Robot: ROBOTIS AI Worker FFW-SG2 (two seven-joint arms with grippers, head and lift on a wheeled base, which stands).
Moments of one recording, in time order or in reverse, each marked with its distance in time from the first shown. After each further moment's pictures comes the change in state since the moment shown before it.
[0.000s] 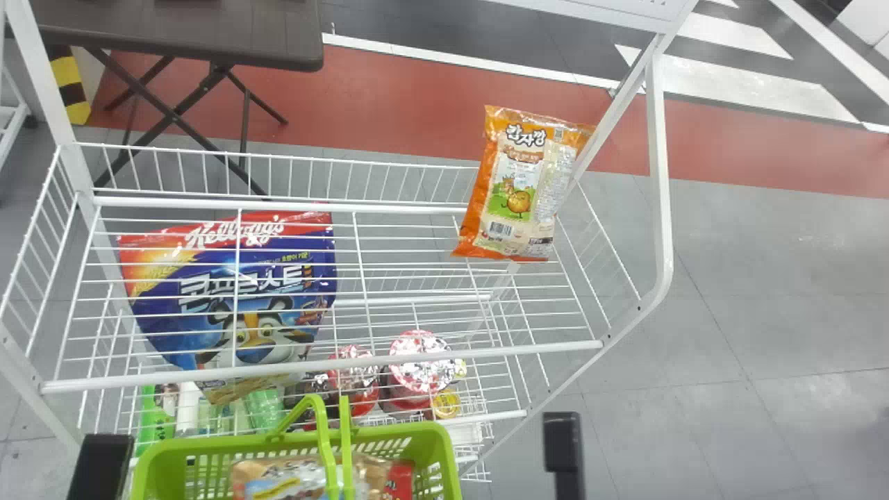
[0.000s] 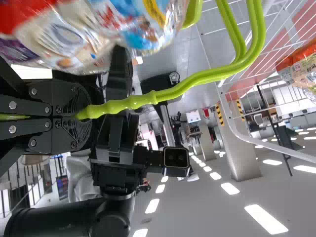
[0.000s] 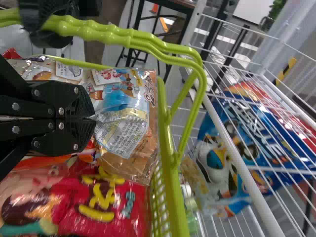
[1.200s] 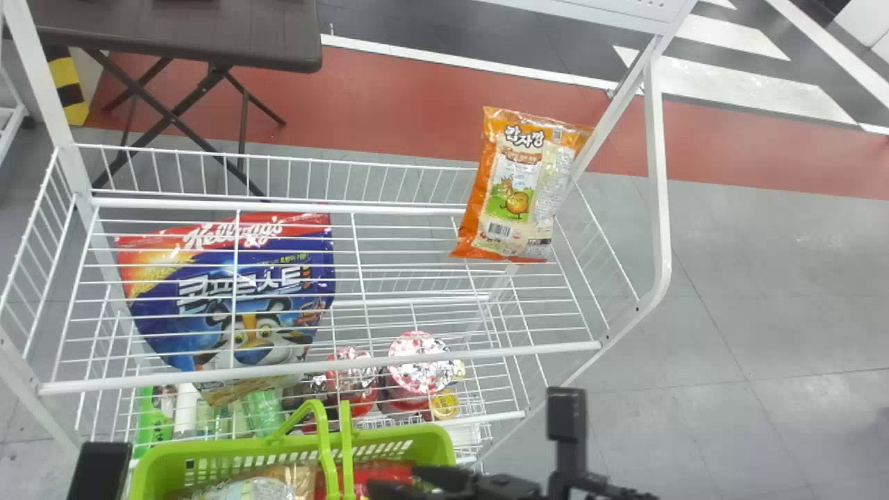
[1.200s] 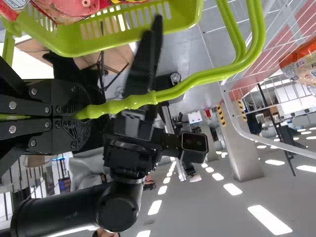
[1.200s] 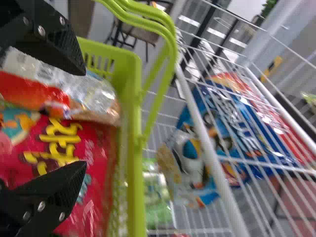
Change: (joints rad) left arm 0.016 0.000 -0.005 -0.019 -0.008 -0.003 0.005; right arm -0.047 -0.009 -0.065 0.105 0.032 -0.232 -0.027
